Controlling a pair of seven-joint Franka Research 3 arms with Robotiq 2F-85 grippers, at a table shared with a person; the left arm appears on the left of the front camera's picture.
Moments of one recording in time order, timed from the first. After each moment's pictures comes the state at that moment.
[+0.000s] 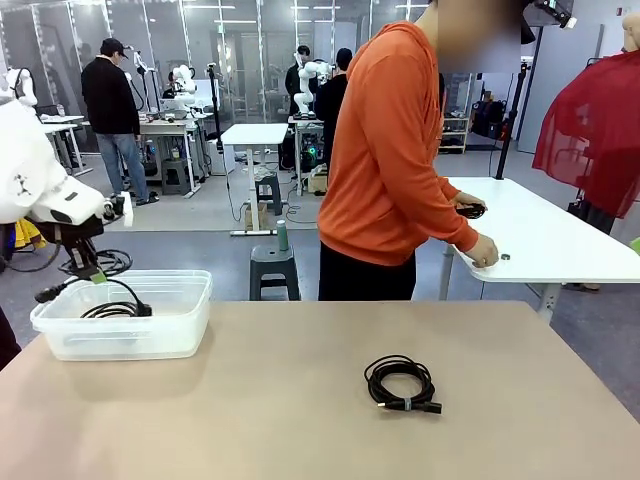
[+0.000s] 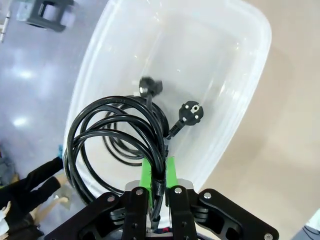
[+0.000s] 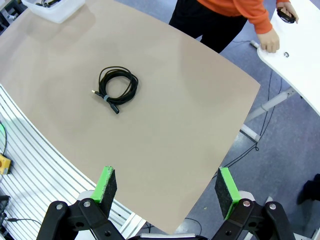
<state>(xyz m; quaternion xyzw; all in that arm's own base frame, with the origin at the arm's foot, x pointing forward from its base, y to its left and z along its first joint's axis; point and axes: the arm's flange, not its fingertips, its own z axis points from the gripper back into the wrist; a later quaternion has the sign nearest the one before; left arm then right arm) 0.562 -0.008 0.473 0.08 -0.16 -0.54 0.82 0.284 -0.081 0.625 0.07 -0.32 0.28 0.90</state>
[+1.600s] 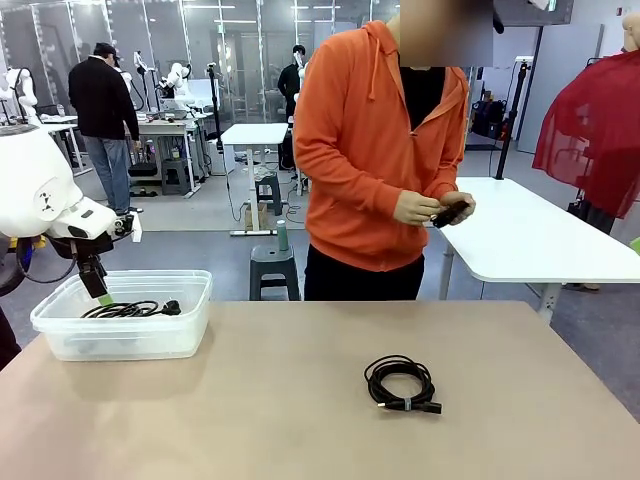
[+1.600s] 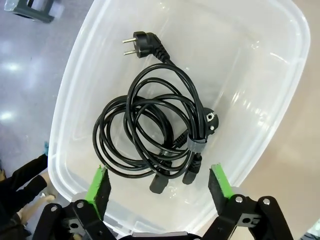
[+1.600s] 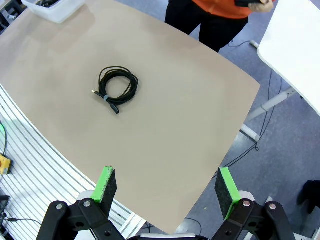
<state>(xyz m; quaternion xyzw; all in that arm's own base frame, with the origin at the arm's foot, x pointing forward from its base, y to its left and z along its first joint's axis) 0.594 0.001 0.439 0.06 -0.13 -0.52 0.84 0.284 -0.081 0.625 0.07 -0.32 0.28 0.90</state>
